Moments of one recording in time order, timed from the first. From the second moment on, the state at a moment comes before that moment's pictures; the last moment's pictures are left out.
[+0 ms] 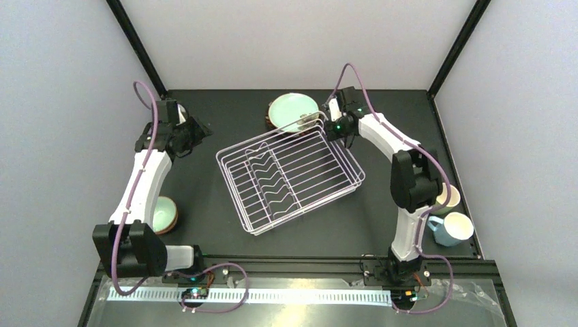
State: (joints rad) left arm 0.06 1.31 1.16 -0.60 0.17 -0.62; right arm 0.34 1.98 1.57 -0.61 -0.12 0.02
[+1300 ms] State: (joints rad) left arm 0.06 1.19 1.11 -0.64 0.14 -0.68; right arm 0.26 1.73 1.41 -0.71 0.04 0.10
